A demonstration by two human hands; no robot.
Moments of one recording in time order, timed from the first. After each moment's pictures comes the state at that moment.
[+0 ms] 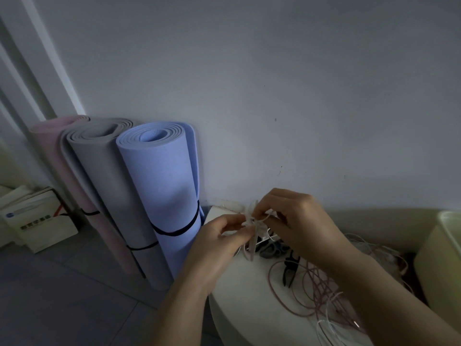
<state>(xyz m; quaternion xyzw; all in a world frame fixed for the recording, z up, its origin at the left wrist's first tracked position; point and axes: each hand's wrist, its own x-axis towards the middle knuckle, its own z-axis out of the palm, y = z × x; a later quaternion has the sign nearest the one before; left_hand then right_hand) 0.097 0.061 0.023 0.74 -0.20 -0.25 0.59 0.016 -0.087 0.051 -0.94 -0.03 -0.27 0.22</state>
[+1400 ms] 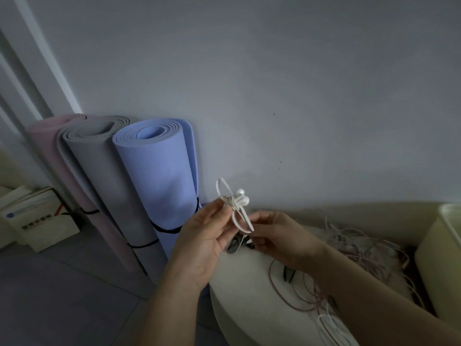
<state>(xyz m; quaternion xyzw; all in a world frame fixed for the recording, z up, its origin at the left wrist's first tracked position) 0.099 0.063 0.031 0.46 -0.13 -0.31 0.82 0.040 -0.079 0.004 -0.60 0.10 -0.01 0.79</state>
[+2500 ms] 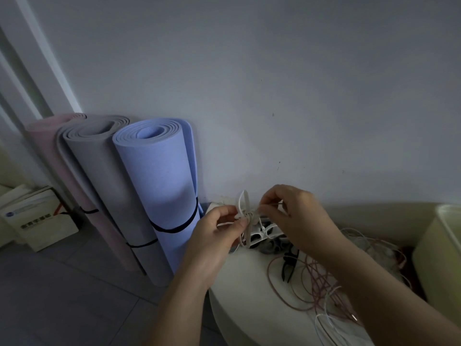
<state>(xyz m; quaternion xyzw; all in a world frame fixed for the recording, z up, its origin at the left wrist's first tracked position) 0.099 0.056 0.017 0.70 -0.17 -0.24 0.65 0.021 -0.089 0.043 -0.92 0.10 -0.25 0.28</state>
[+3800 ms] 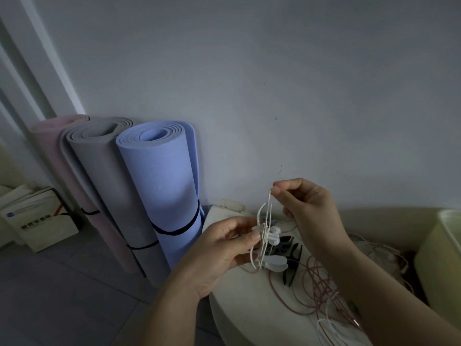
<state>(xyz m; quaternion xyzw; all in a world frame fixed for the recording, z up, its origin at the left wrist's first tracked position) 0.097 0.067 0.026 0.58 -0.24 -0.41 0.66 0.023 -0.086 0.048 -0.66 0.17 -0.32 0.65</state>
